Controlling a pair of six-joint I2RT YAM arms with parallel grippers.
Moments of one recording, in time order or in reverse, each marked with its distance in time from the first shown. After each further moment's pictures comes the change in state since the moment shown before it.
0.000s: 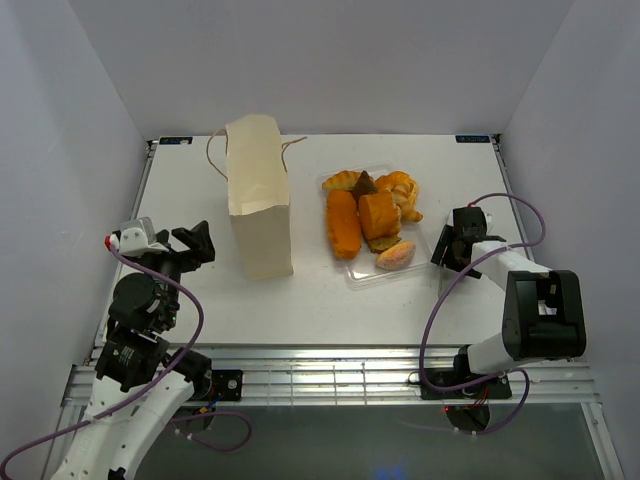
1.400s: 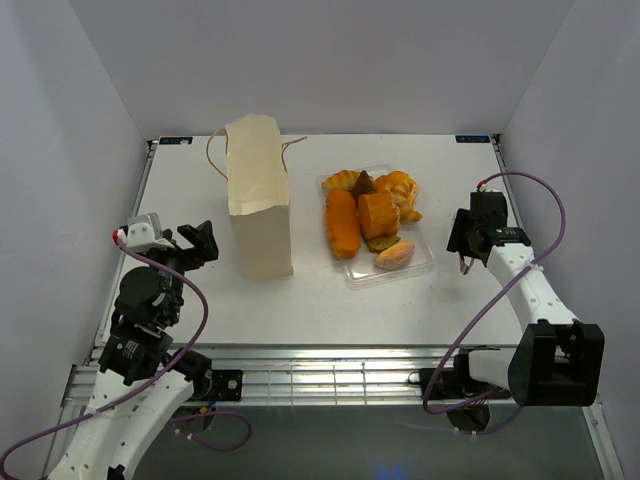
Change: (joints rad) left arm -0.006 0.034 -0.005 0.000 -0.002 0.007; right arm -0.011 -0.220 0.136 -0.215 -0.023 -0.144
